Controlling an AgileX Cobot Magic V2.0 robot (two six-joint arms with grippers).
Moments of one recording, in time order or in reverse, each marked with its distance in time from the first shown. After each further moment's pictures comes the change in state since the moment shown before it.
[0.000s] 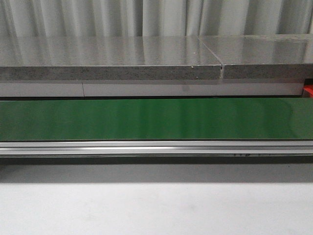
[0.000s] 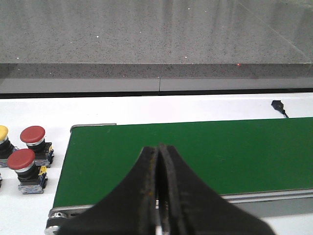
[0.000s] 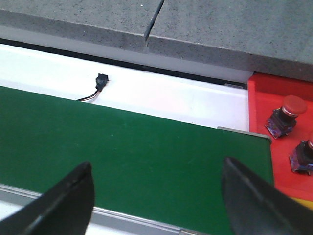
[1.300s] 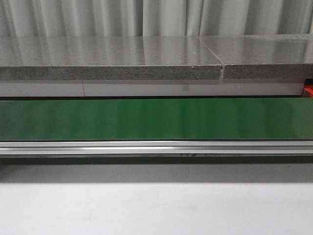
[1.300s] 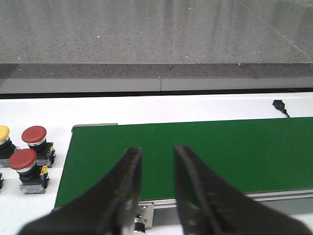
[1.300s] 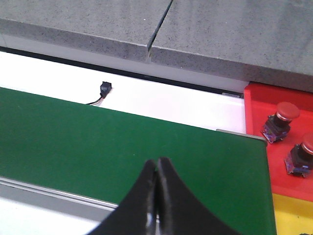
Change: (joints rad) left arm 0.000 0.000 0.000 0.002 0.000 0.000; right arm 0.000 -0.116 0.051 0.000 0.011 0.000
